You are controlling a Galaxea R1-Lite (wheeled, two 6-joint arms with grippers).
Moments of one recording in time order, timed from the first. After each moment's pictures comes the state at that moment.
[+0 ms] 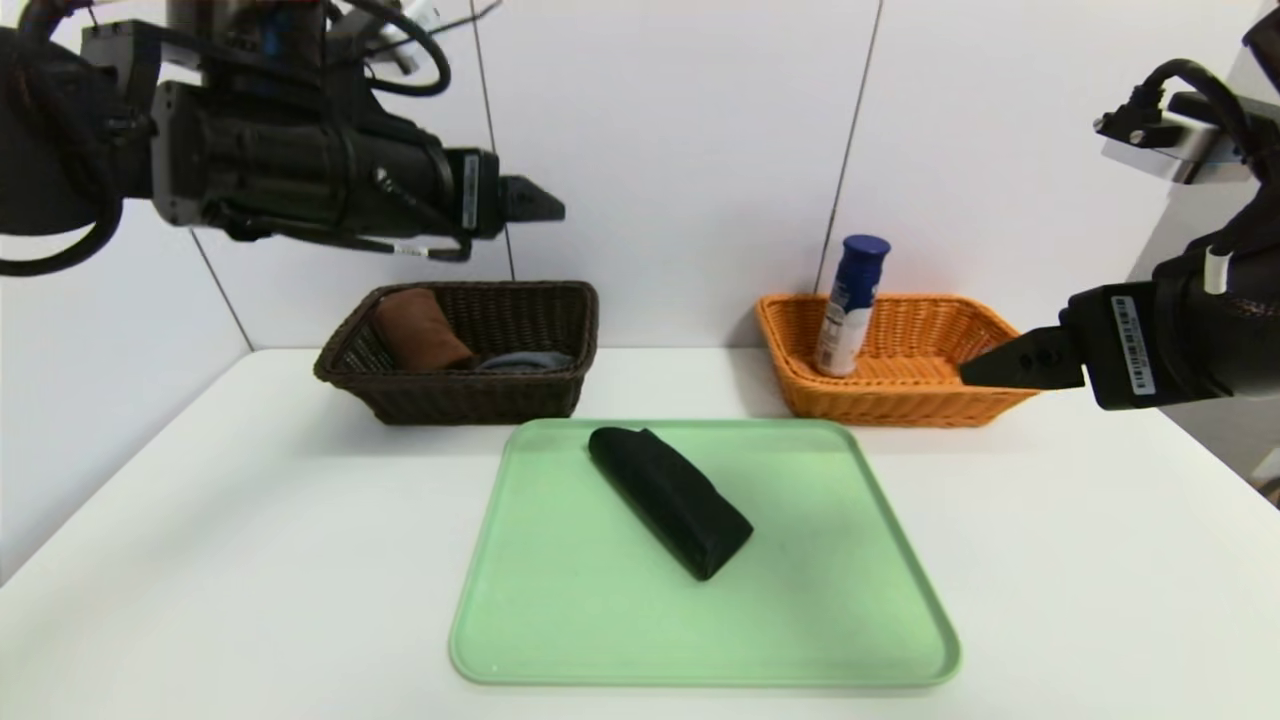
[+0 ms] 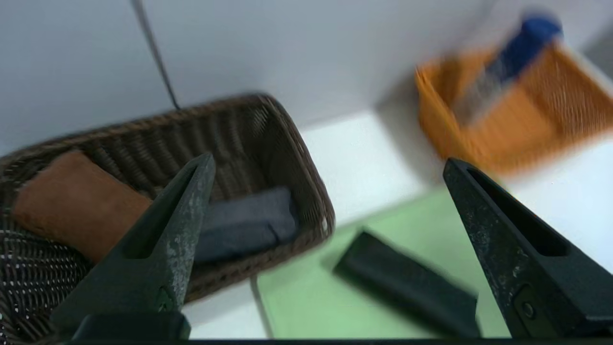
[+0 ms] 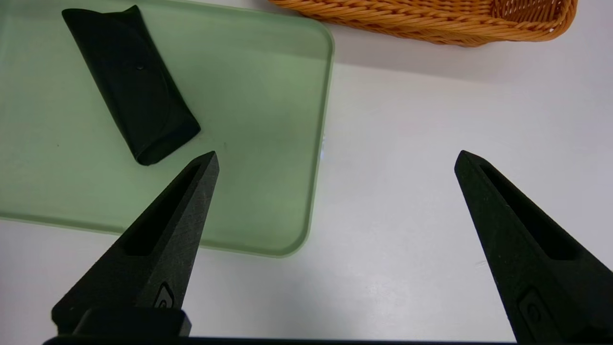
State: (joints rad) left arm -0.44 1.70 -1.63 0.20 -0.05 -0.07; right arm 0.58 1.45 -1.54 0.85 -0.36 0.28
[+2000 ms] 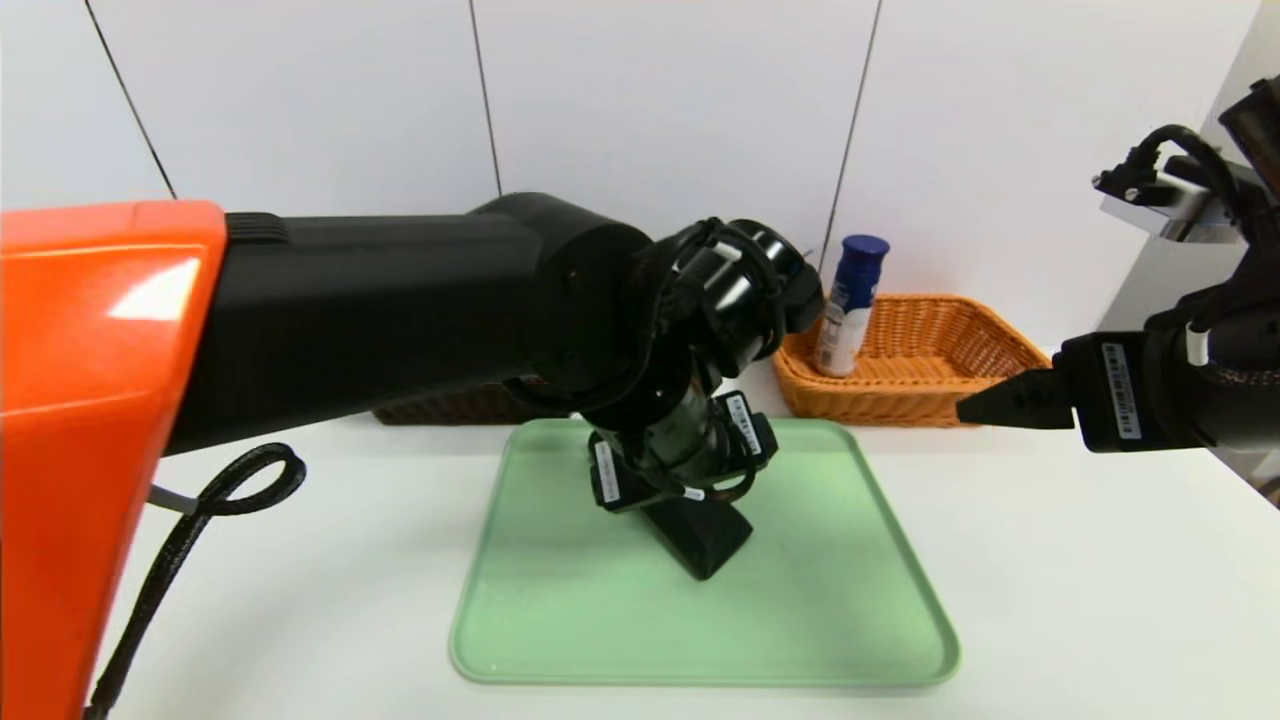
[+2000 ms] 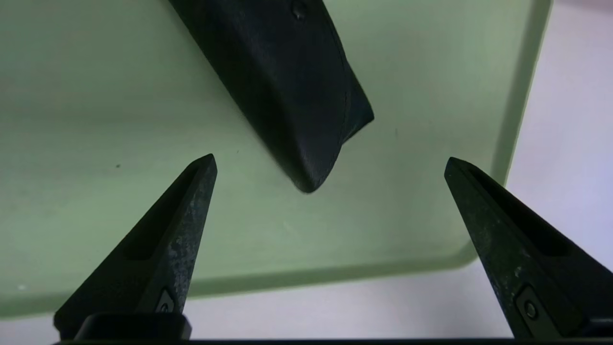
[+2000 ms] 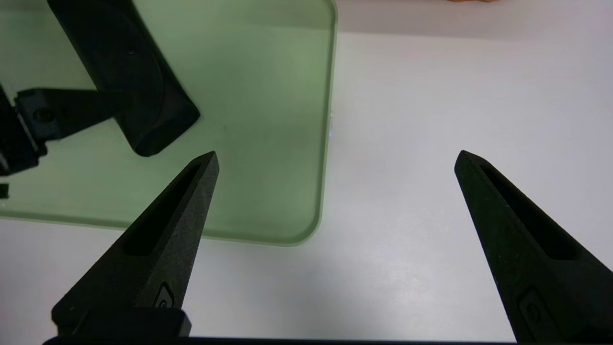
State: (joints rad) left arm -0.90 2.12 -1.99 0.82 0.23 -1.02; right arm 0.57 1.42 -1.40 0.79 -0.33 0.37
